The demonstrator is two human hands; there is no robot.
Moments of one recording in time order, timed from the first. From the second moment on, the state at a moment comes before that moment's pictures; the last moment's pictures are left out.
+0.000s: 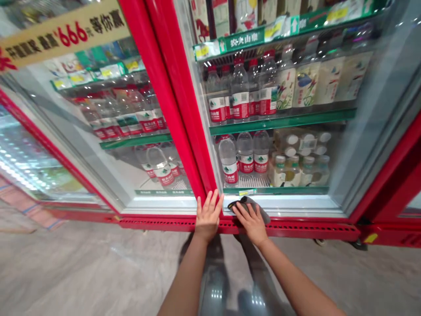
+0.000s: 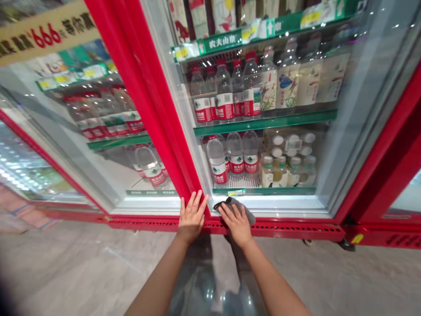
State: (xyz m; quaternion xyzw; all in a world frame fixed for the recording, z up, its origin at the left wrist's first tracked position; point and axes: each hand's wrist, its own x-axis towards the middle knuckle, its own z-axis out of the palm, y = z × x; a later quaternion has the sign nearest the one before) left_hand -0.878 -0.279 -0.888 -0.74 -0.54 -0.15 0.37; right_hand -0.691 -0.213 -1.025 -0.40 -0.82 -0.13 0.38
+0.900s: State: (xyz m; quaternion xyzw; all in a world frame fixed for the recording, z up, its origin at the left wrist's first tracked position) left_hand -0.925 -0.294 -0.876 -0.67 -0.66 -0.19 0.28; right_hand -0.731 -0.199 -0.908 -0.12 -0.90 -0.29 0.32
